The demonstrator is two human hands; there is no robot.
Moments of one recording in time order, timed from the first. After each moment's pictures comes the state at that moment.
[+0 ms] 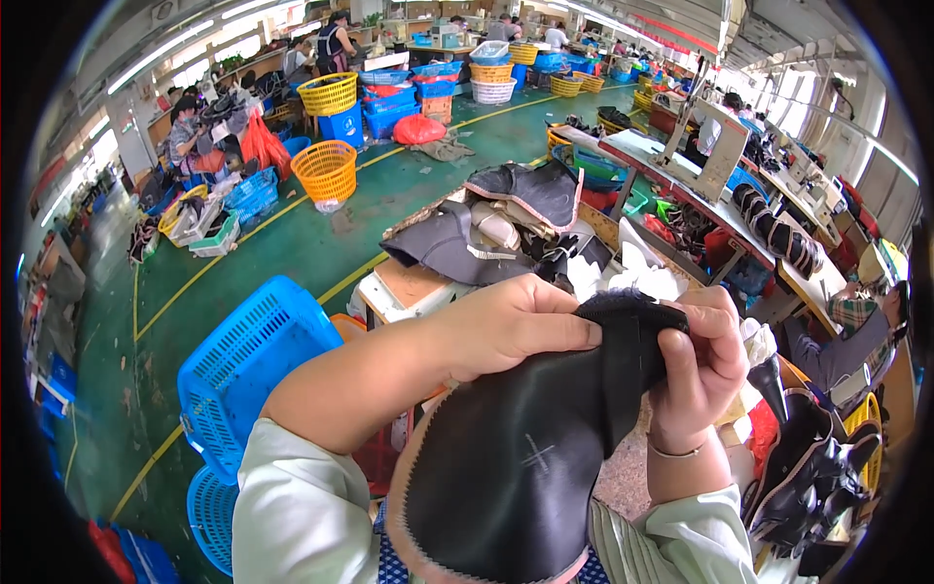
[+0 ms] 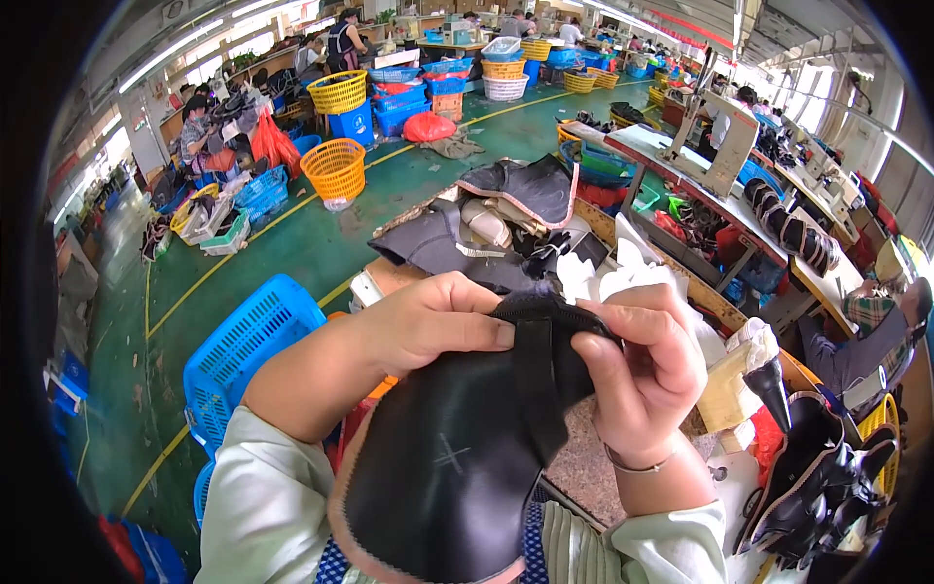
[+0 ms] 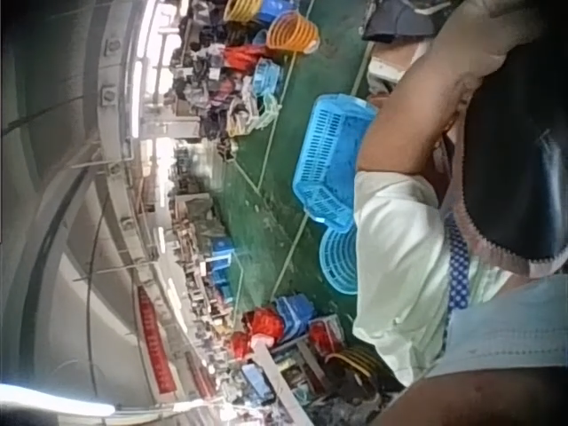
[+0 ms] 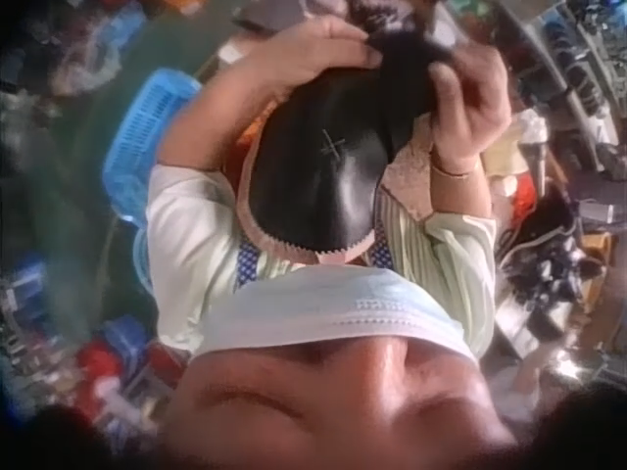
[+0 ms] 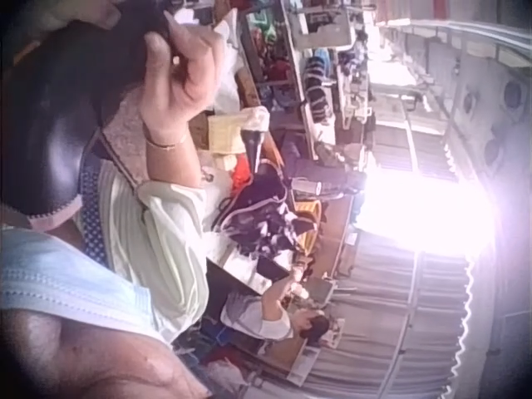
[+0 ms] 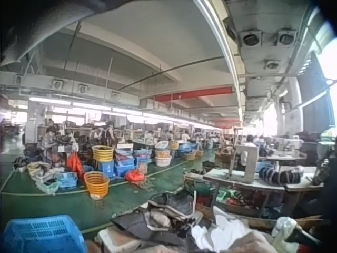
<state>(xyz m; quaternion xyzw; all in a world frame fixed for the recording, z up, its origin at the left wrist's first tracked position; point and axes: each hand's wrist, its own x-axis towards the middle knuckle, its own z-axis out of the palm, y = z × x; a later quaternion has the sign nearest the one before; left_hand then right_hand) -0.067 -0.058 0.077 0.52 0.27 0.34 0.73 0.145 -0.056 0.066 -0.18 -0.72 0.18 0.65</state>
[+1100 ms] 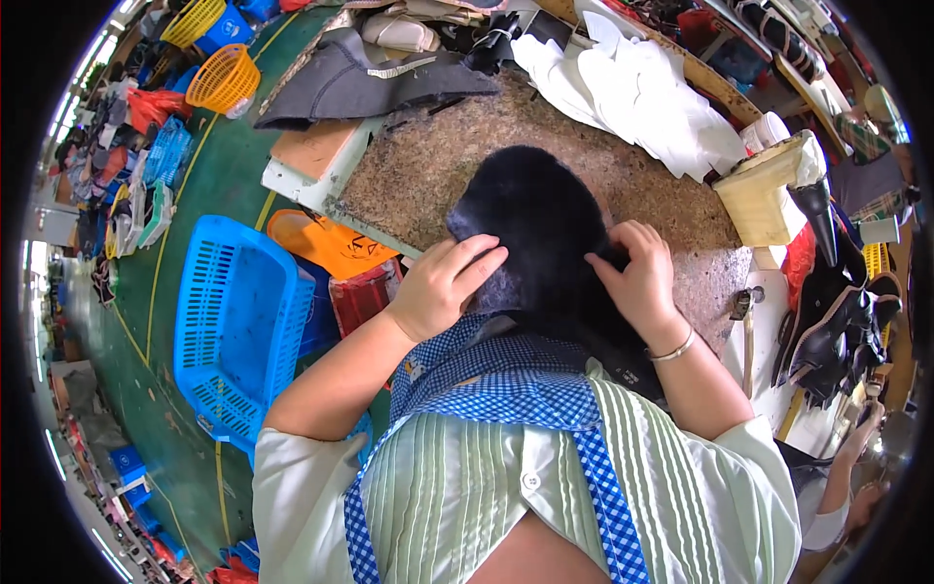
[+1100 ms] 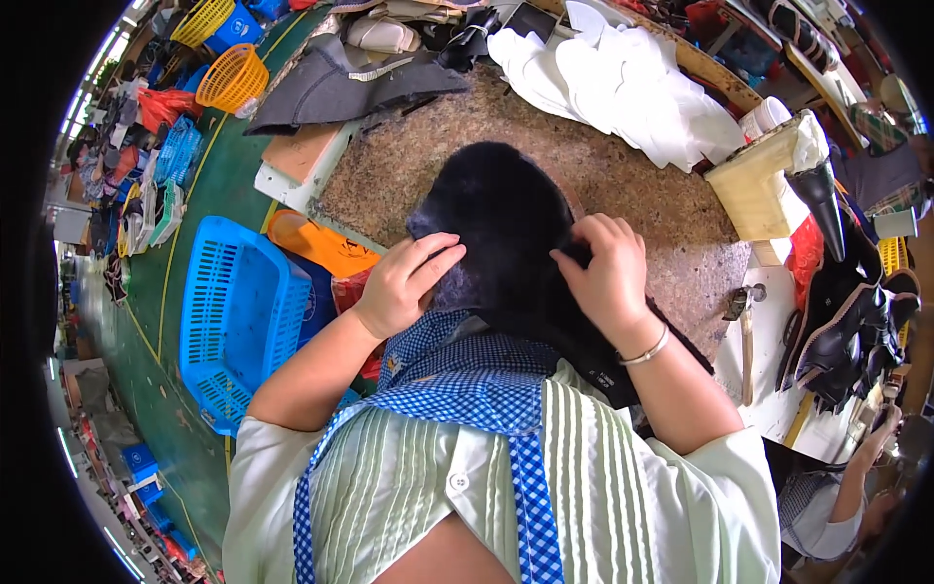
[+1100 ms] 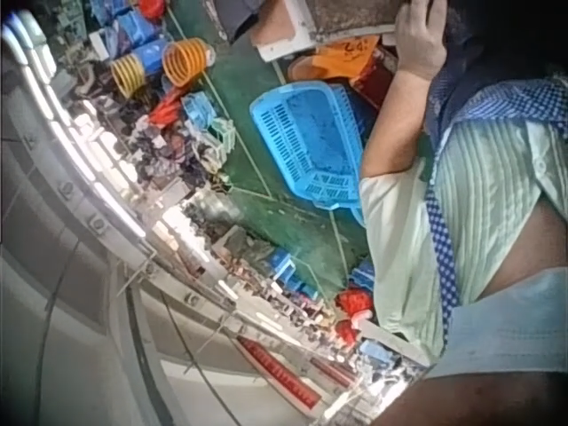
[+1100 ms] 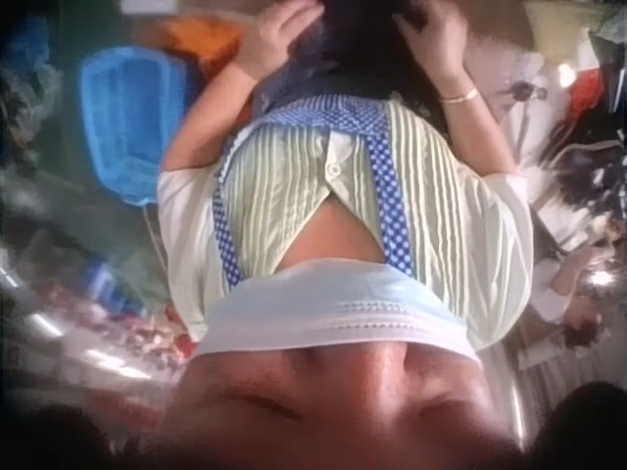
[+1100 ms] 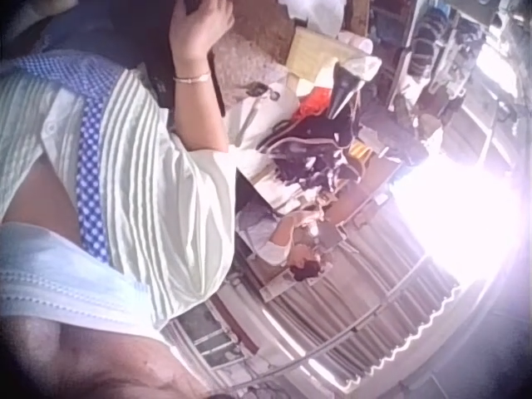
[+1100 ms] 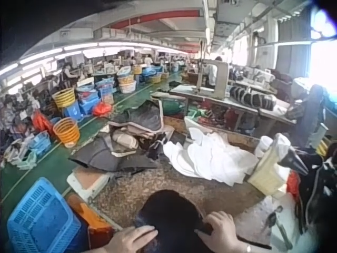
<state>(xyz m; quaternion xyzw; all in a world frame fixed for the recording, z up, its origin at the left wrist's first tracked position) -0.070 -0.054 -0.183 0.88 0.34 0.31 0.09 0.207 -0.056 -0.138 -0.59 -0.76 0.09 0.24</state>
